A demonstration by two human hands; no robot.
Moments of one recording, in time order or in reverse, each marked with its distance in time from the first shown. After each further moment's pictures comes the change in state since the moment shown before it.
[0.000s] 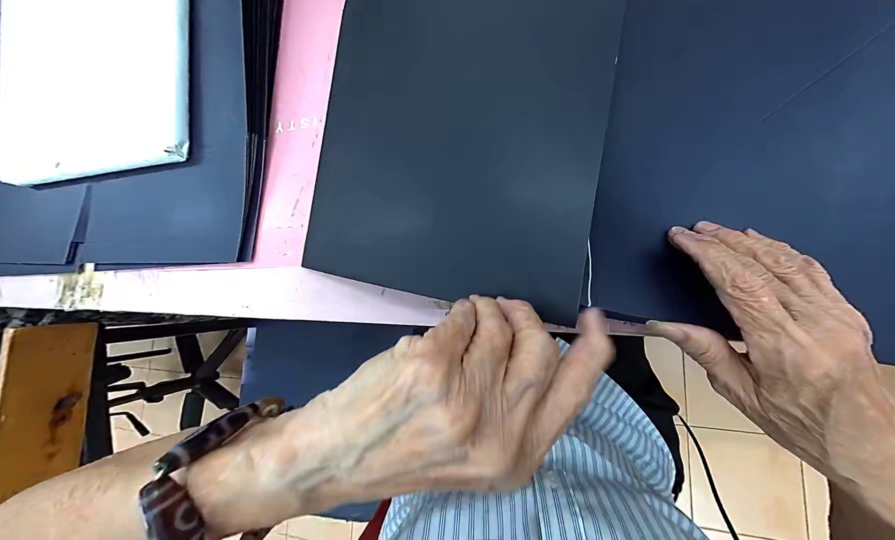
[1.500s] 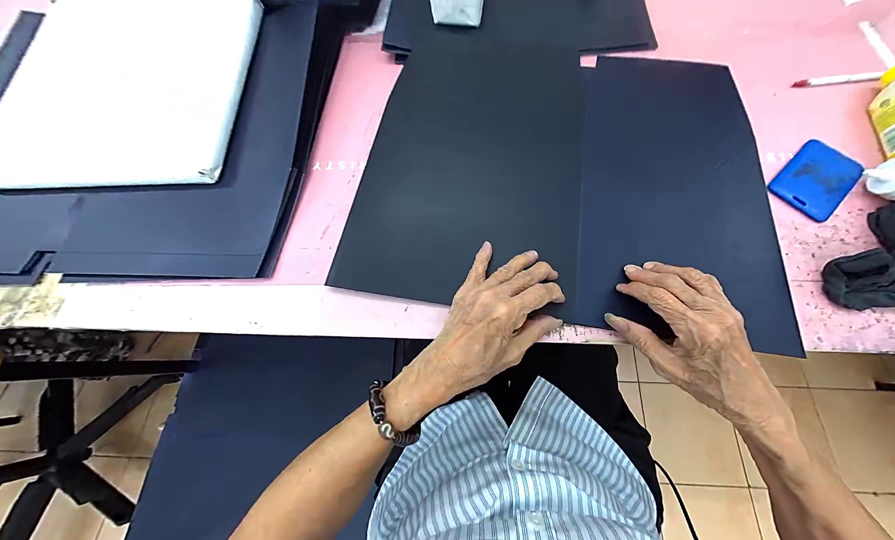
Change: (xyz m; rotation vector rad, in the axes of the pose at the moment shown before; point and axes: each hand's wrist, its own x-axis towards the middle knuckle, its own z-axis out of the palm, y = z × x) left_hand -0.007 0.007 0.111 -0.701 0.325 -0.496; right_hand 0.006 0.008 0.018 -0.023 0.048 -0.052
